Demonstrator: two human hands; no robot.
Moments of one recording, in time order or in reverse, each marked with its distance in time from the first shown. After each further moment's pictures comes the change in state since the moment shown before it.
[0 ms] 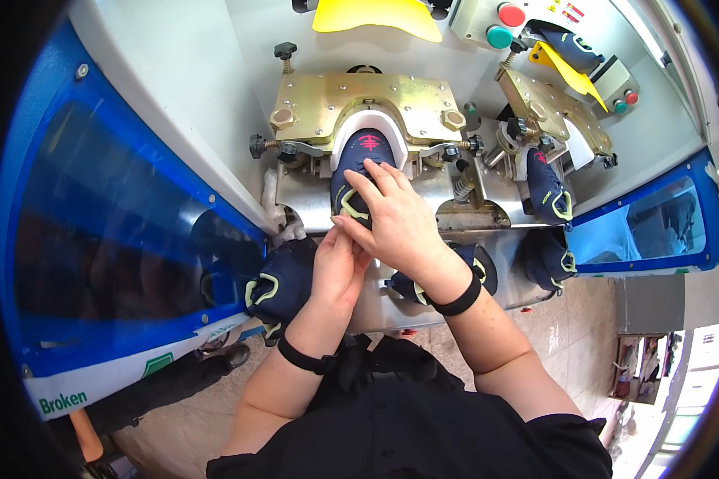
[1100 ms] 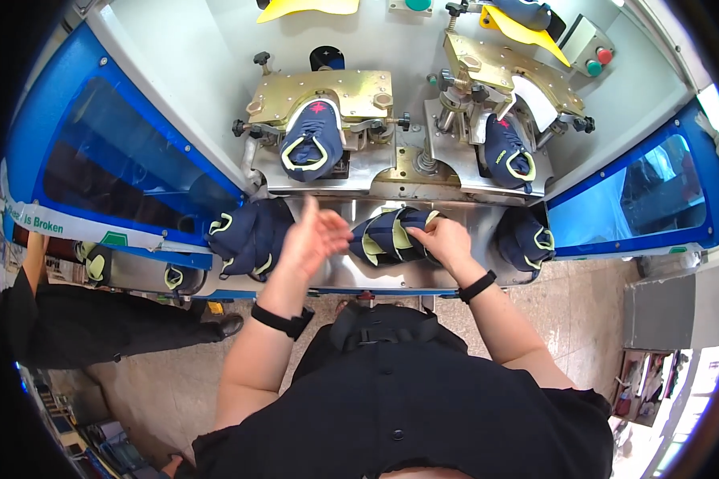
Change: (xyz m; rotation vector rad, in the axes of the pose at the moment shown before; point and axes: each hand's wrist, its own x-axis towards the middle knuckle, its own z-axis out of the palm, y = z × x) left_hand -0.026 -0.064 -0.026 0.386 -0.031 -0.130; right_hand -0.188 0.169 -0.021 0.035 -0.348 0.605
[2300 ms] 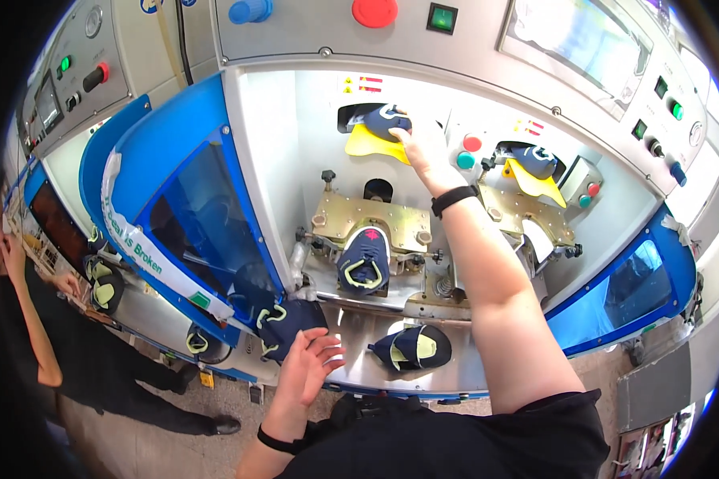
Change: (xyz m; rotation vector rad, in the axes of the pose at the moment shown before) left_hand -0.121 0.034 -0.019 -0.349 -0.064 0.325; right_hand 0.211 -0.293 -0.201 0.108 0.881 -0.984
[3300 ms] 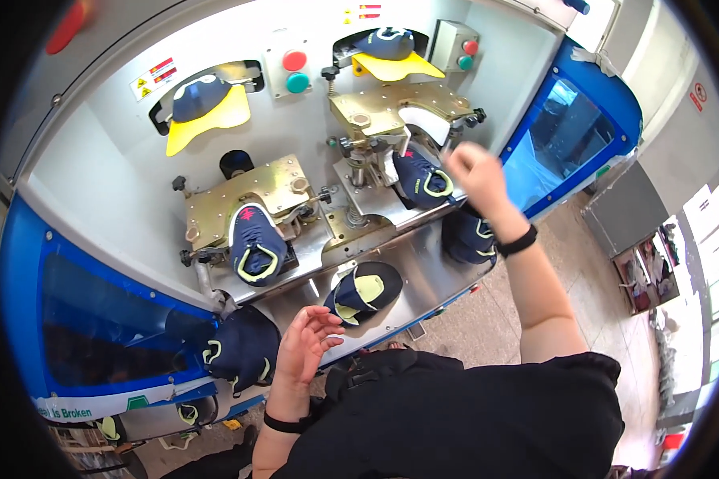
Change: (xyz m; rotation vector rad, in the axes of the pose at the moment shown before) left_hand 0.069 -0.048 0.024 0.176 -0.361 -0.485; right_hand -0.243 0.021 -0.265 -0.380 -0.189 0.734
